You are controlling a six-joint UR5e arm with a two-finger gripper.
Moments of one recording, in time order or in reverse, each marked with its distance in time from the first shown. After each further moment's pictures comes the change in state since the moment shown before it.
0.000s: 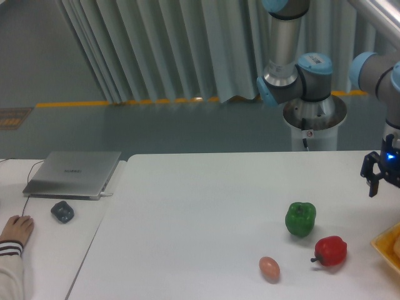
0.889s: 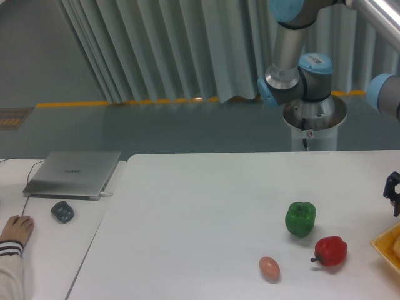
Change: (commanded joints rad) arm 0.043 -0.055 0.014 0.095 0.037 -0.086
